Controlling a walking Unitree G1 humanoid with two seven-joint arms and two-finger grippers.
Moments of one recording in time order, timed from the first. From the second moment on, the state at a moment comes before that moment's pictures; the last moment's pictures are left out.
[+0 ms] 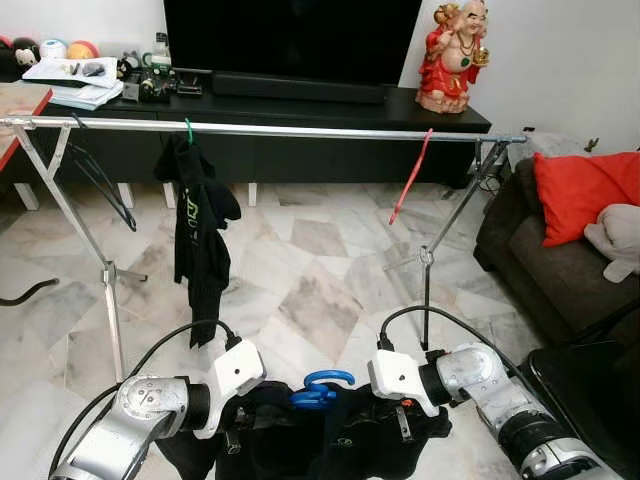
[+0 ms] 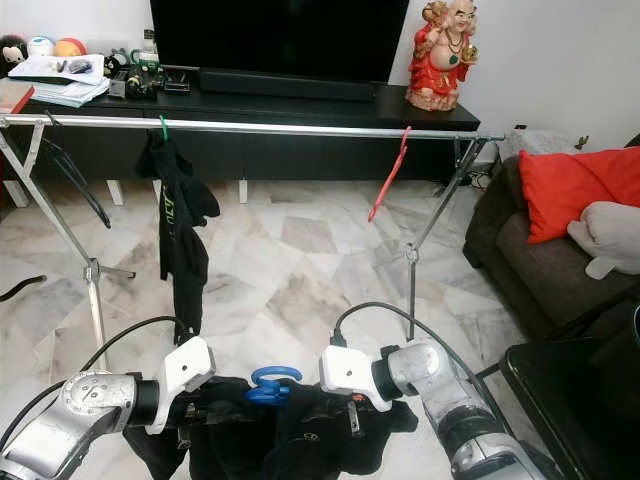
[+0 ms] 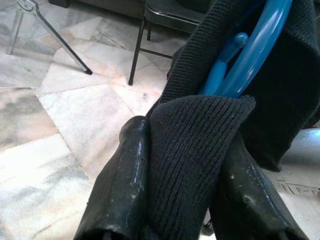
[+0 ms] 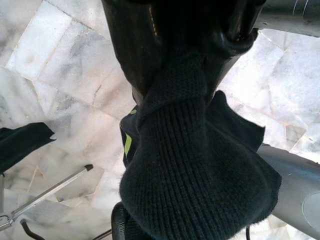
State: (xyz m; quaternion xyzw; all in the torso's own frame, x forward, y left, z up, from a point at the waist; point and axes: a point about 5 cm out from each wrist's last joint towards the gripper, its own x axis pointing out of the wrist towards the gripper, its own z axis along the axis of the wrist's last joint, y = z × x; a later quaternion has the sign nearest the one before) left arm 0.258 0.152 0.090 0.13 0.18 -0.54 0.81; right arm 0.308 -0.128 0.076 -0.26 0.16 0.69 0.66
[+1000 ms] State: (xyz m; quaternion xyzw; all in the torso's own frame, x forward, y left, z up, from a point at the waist) left arm 0.248 0.164 0.078 0.15 0.20 -0.52 0.82; right arm 0.311 -0.127 0.075 -0.31 0.17 0.68 0.64
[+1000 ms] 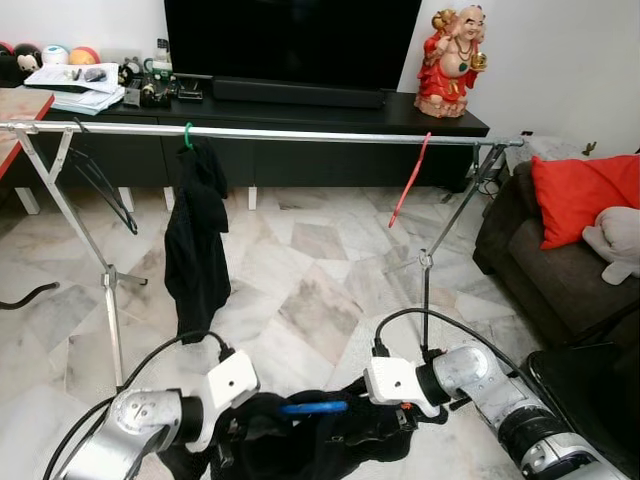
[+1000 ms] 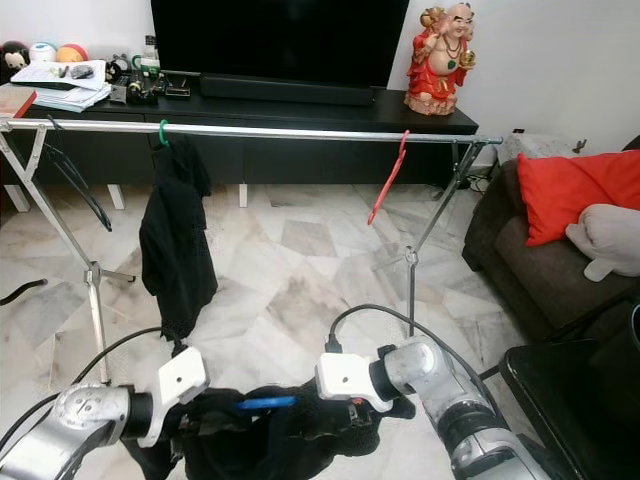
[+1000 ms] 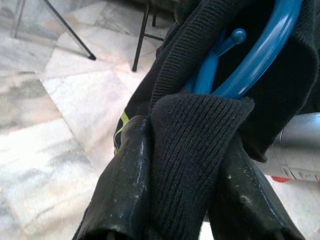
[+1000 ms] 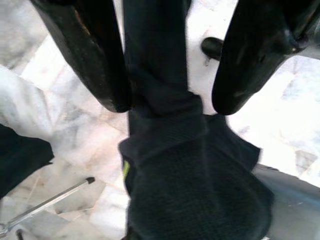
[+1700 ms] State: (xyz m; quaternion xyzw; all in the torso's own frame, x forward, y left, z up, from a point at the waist) left arm 0.237 0.177 0.042 0.17 0.26 -0.46 0.83; right arm 0.337 -0.130 0.098 -0.32 0.10 0.57 0.75
